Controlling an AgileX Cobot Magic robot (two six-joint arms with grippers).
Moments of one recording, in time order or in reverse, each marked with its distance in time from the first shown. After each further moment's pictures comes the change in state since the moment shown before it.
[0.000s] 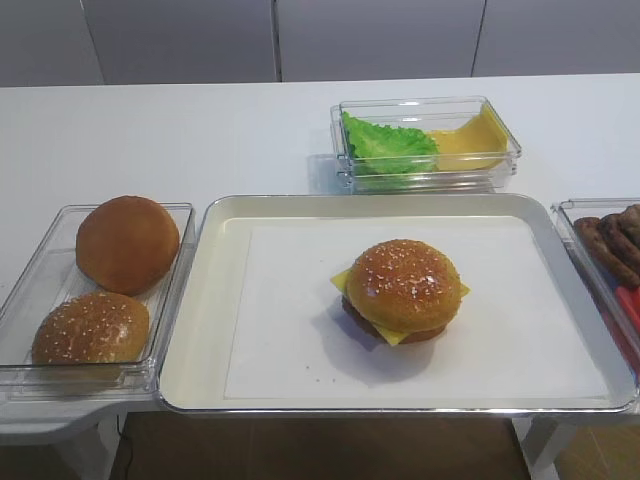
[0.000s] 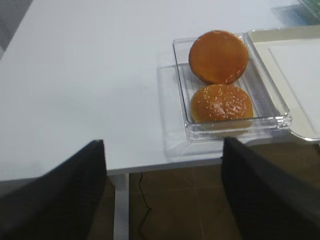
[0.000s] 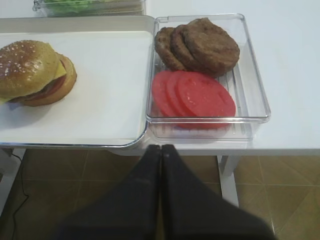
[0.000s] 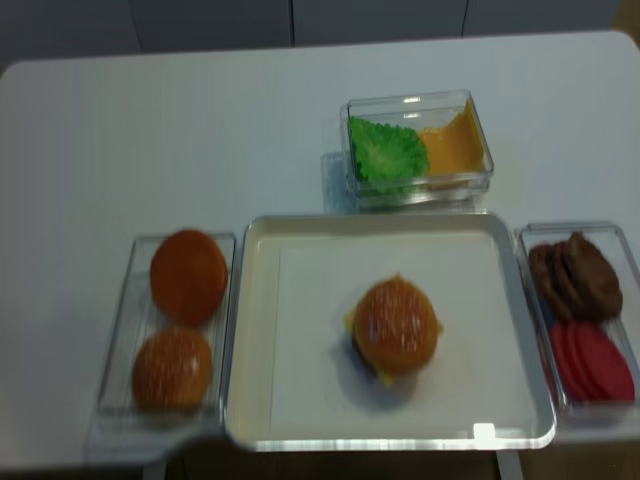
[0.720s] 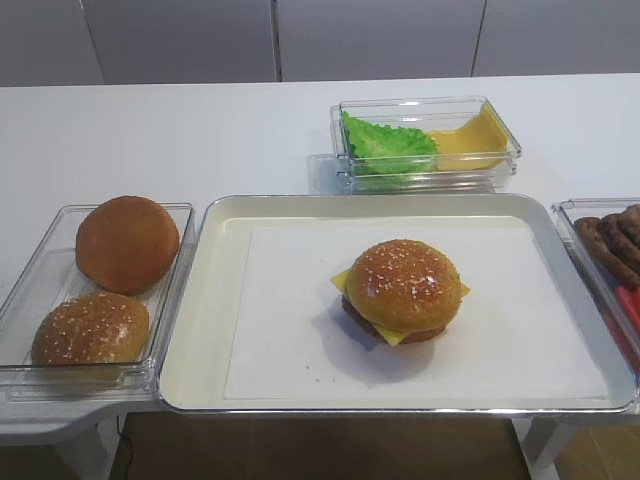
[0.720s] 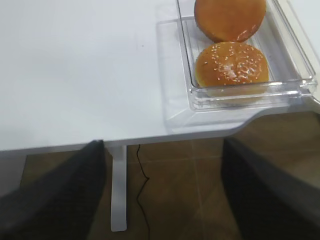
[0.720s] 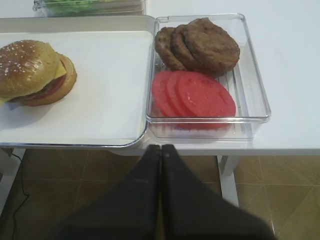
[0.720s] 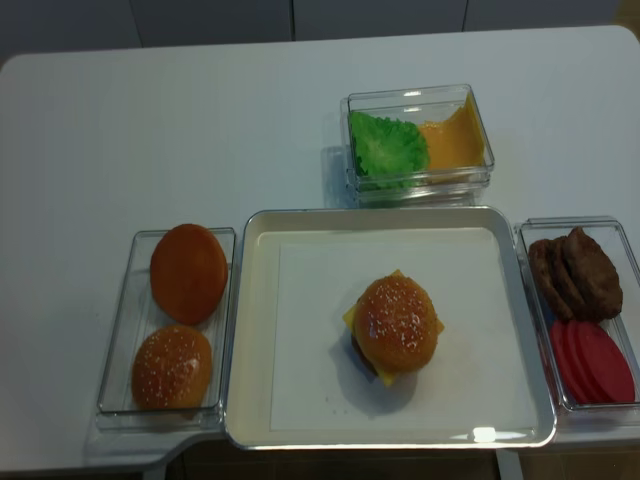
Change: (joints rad) left arm 0.000 0.000 0.142 0.000 -0.035 -0.008; right arm 0.000 0.000 0.000 0.000 0.000 0.000
